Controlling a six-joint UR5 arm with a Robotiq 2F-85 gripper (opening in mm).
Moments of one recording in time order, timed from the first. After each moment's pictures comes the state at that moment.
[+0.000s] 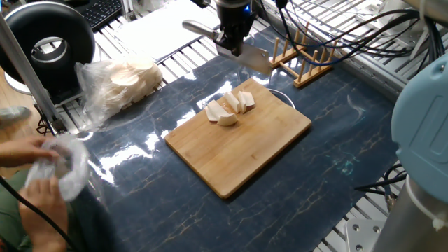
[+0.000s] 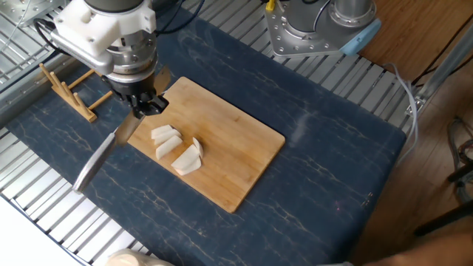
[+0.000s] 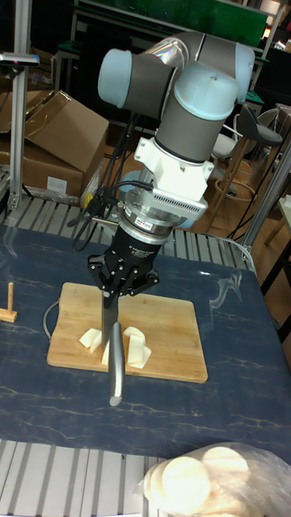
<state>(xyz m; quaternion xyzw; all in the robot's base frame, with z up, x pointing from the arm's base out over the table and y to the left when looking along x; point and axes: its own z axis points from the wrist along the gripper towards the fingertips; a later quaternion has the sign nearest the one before) 0.590 -0.048 0.168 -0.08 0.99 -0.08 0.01</state>
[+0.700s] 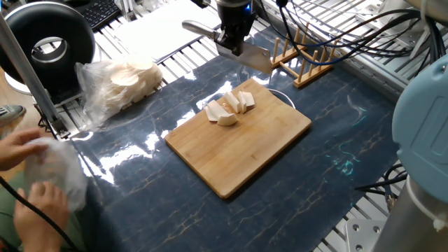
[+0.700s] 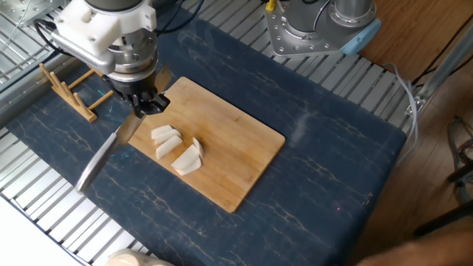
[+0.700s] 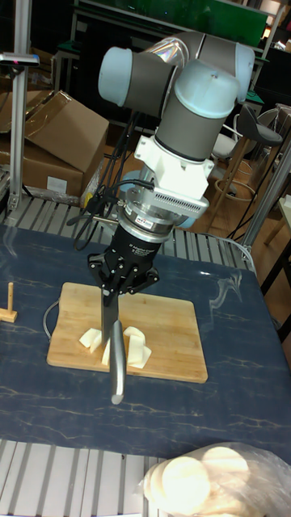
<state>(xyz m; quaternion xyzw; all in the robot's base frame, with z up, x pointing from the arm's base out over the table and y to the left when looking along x) 0.592 -0.049 0.169 -0.07 0.99 -0.08 0.01</state>
